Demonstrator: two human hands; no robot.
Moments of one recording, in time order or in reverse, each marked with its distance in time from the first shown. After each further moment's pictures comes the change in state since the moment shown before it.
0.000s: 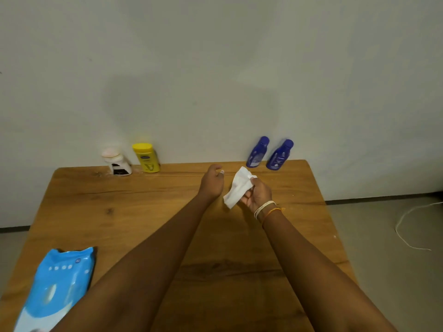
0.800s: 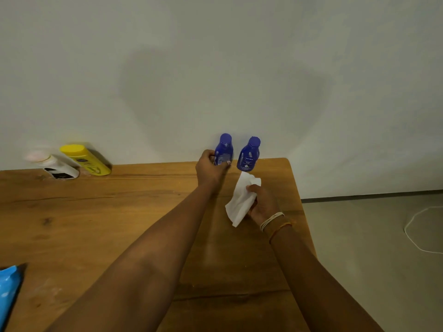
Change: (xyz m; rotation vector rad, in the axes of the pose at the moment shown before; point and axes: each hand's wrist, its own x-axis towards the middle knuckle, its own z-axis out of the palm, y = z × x) left_hand 0.094 0.024 0.148 -0.066 0.272 0.009; right_hand 0.106 -0.064 -0.105 -0.058 -0.020 0.140
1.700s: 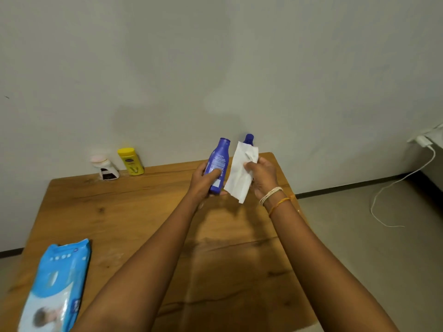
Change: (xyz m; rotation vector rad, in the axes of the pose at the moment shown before) left_hand -0.157 0.023 -0.173 -0.436 -0.427 -0.032; right_hand -0.233 0.032 0.043 -0.136 -0.031 -0.596
